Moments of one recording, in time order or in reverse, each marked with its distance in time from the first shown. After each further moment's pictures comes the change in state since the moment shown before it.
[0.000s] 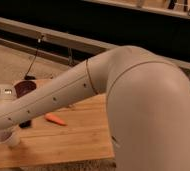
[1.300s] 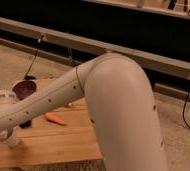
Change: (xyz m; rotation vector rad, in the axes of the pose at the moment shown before) arm -0.015 0.016 0.058 -0.080 -0.096 -0.013
